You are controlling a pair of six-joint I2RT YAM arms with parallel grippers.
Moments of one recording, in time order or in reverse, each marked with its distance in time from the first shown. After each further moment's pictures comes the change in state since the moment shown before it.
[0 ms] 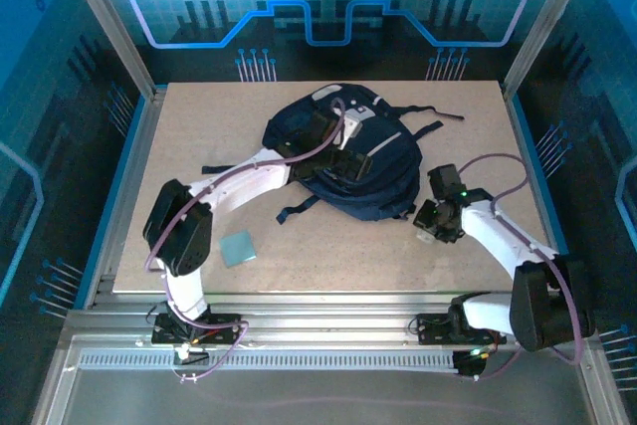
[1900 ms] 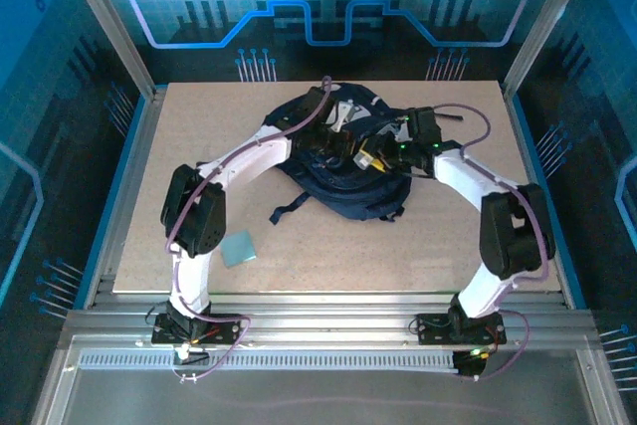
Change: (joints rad) left arm 0.108 0.126 0.192 -0.148 0.255 -0.164; right arm 0.105 0.457 0.414 0.514 -0.529 0.252
